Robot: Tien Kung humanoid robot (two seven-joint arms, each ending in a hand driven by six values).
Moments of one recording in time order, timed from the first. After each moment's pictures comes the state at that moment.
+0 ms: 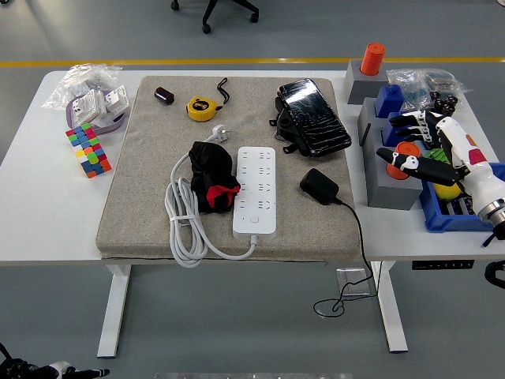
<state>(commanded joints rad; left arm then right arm) -0.31 0.27 -0.03 -0.43 0.49 0.10 0.22 0.11 -0.26 1.42 1.66 -1.57 0.03 -0.05</state>
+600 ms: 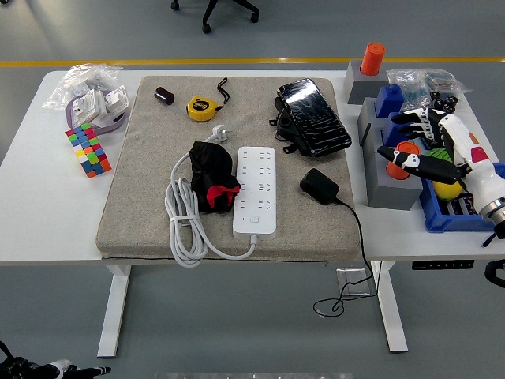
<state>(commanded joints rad) -0.31 0.26 -0.03 -0.43 0.49 0.10 0.22 0.11 -0.26 1.42 1.67 -1.57 0.02 -0.05</state>
